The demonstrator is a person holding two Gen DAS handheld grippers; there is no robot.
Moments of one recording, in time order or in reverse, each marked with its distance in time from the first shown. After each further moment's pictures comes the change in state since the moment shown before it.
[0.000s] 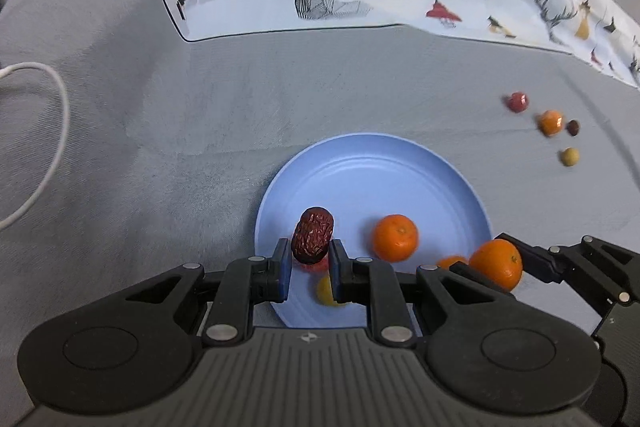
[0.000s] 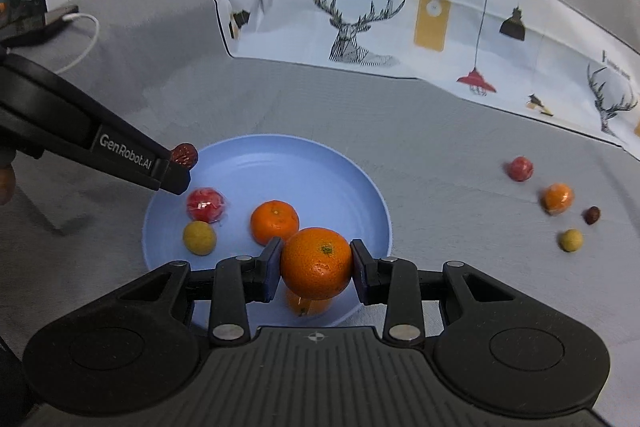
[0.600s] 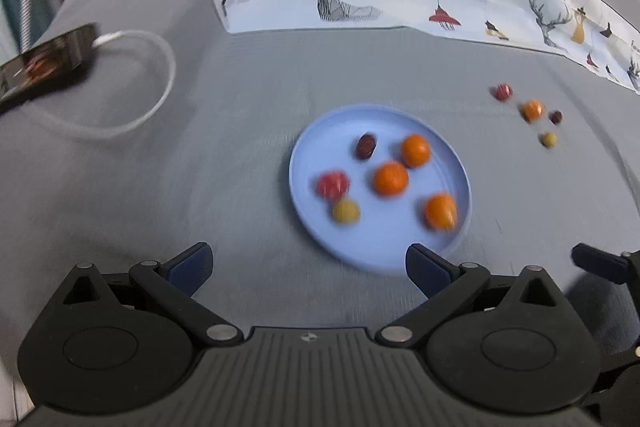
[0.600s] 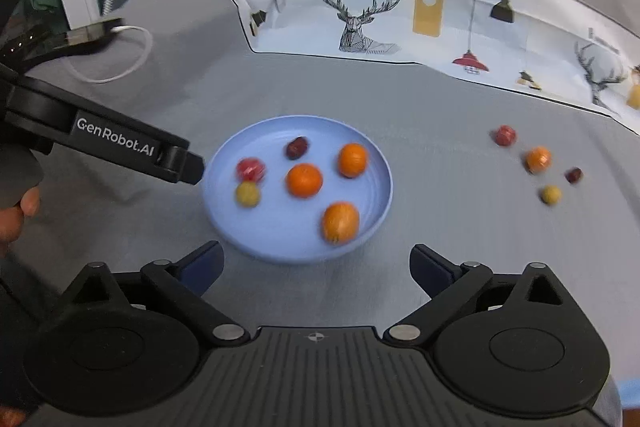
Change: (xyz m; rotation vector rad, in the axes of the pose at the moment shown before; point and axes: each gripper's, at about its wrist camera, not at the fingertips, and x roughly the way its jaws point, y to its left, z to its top) left arm -0.100 0.004 -0.059 -0.044 -0.001 0.041; right arm -0.118 0.002 -0.030 0.057 0.029 0.050
